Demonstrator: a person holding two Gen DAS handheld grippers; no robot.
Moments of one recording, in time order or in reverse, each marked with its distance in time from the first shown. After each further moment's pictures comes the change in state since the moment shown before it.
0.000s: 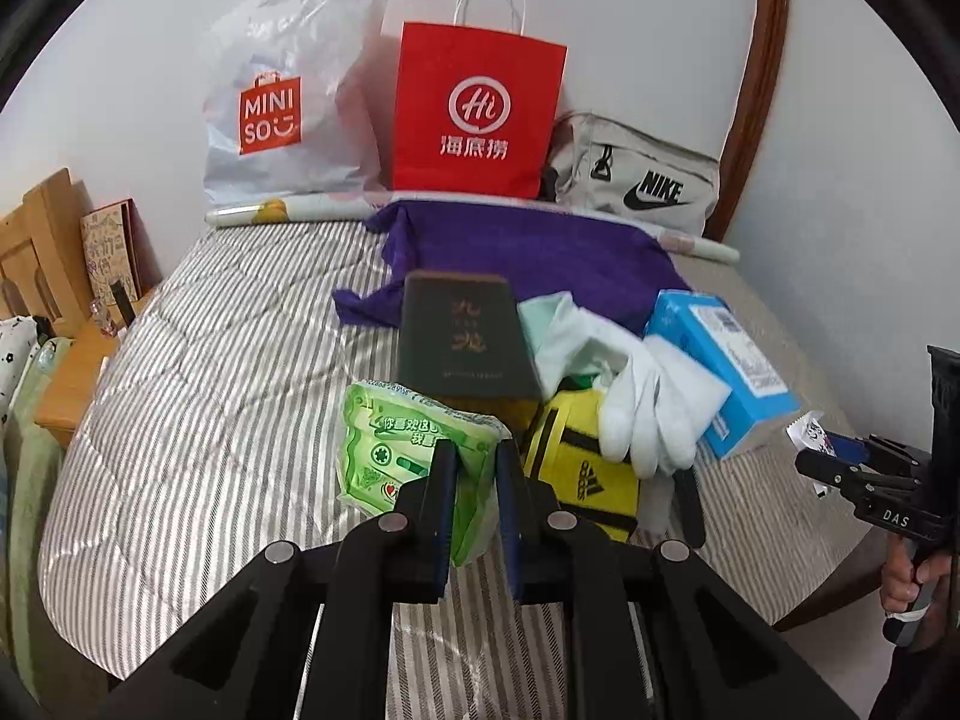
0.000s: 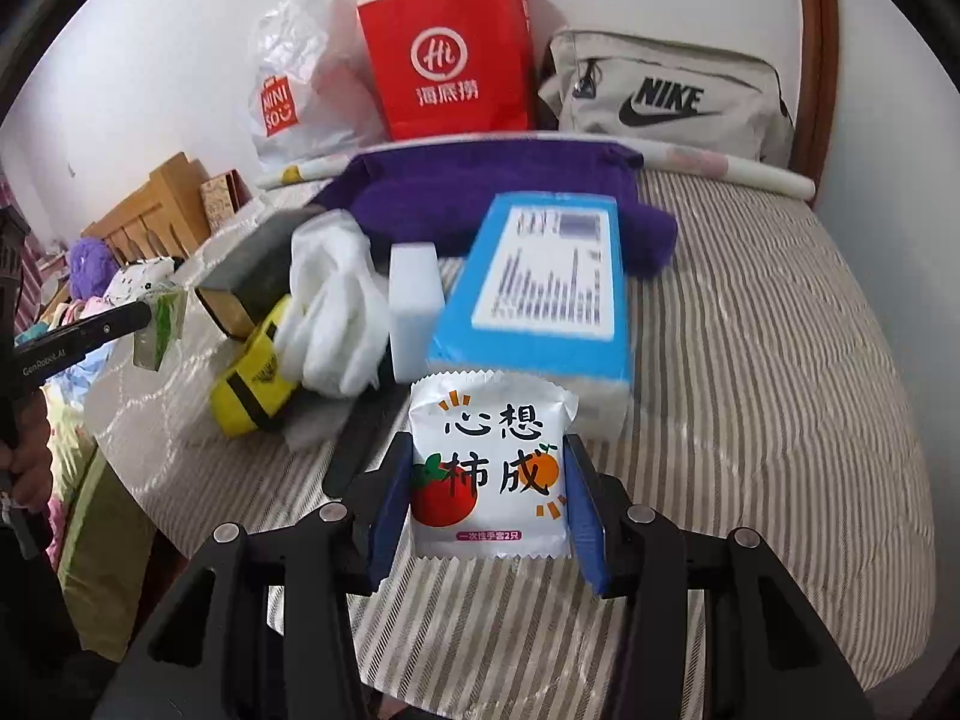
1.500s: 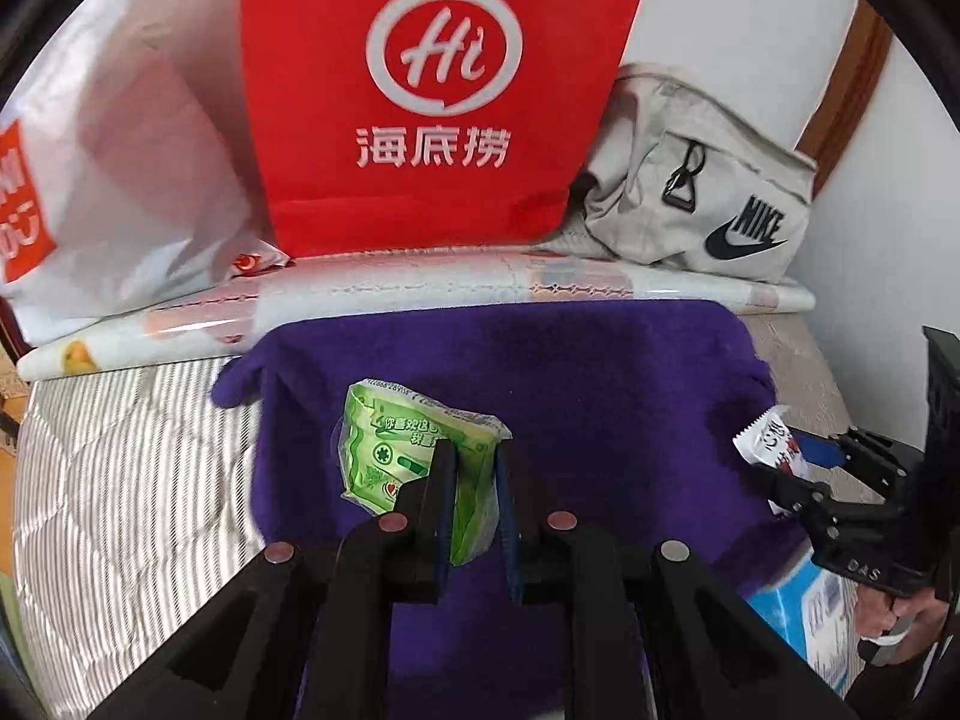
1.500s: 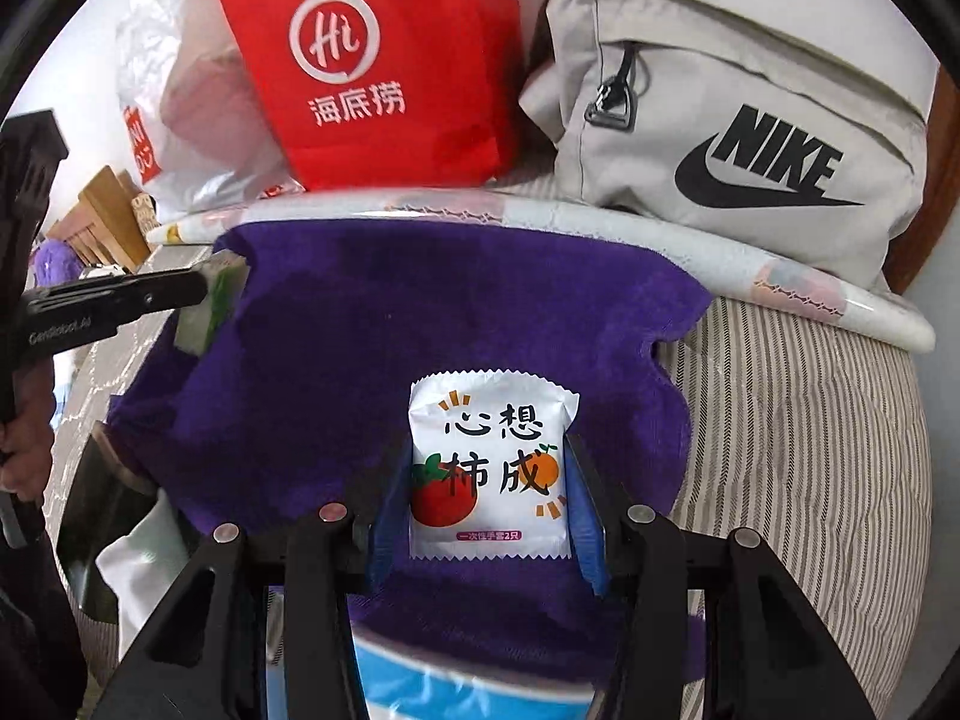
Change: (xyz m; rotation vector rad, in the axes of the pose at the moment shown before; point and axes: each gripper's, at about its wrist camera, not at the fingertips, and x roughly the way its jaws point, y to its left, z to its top) left arm 0.249 -0.013 0.211 0.035 0.246 -0.055; right arm 0.183 -0.051 0.213 -0.028 0.162 -0.005
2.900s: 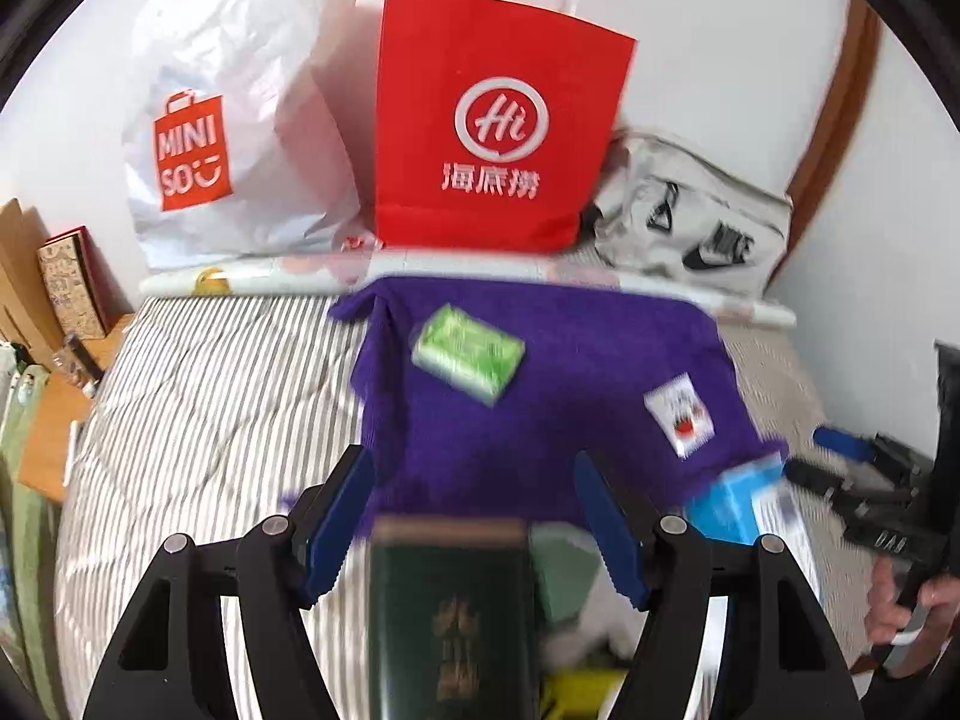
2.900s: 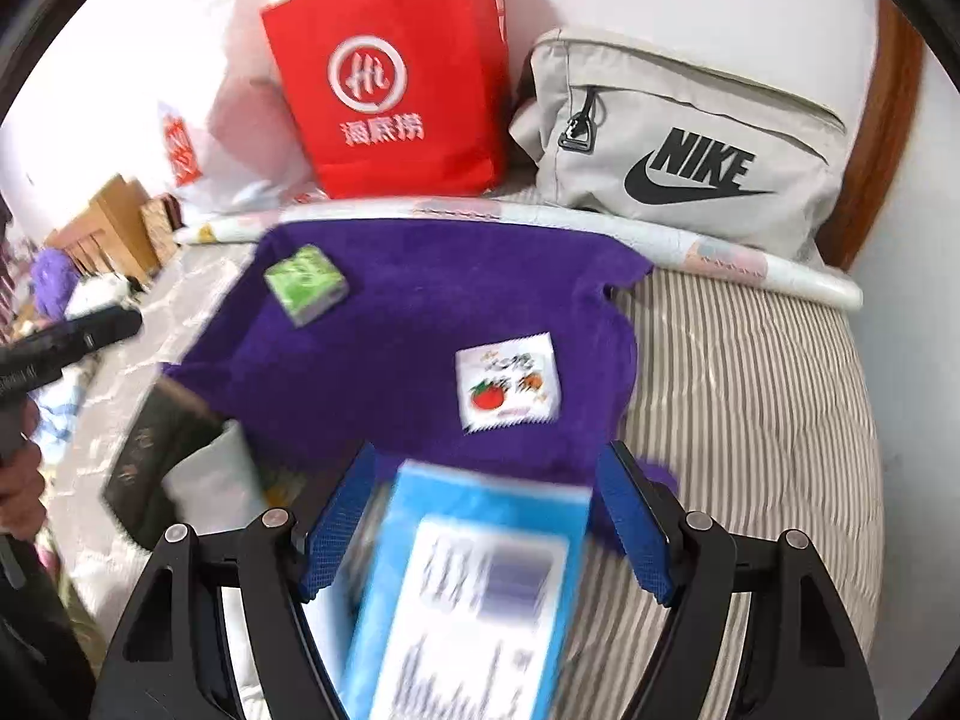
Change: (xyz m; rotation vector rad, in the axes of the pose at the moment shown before) left arm -0.118 -0.001 -0.092 -0.081 -0.119 0.079; right arm -0.087 0.018 -0.054 0.035 -0.069 -0.027
